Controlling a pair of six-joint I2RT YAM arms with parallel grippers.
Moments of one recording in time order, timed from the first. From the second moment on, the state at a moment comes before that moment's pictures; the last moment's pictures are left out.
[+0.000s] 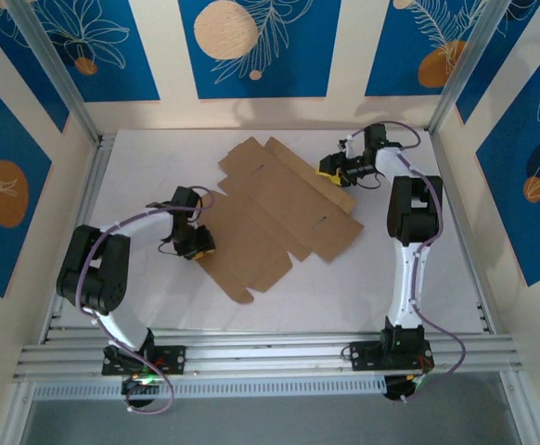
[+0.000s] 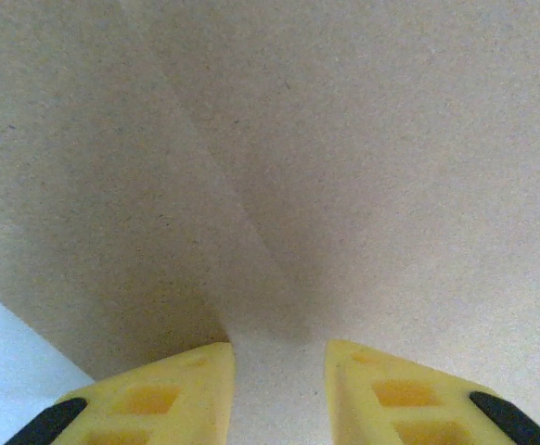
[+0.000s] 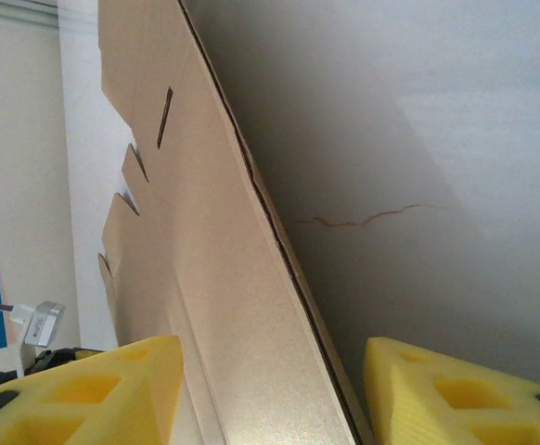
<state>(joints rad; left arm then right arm) -0.30 1.68 0.95 -0.62 0.23 -0.62 0.00 2.33 1.86 -0.70 -0.89 0.23</state>
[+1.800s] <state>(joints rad) -0.24 1.34 1.11 -0.73 0.32 -0.68 0.37 1.72 1.64 -0.48 0.12 -0.45</state>
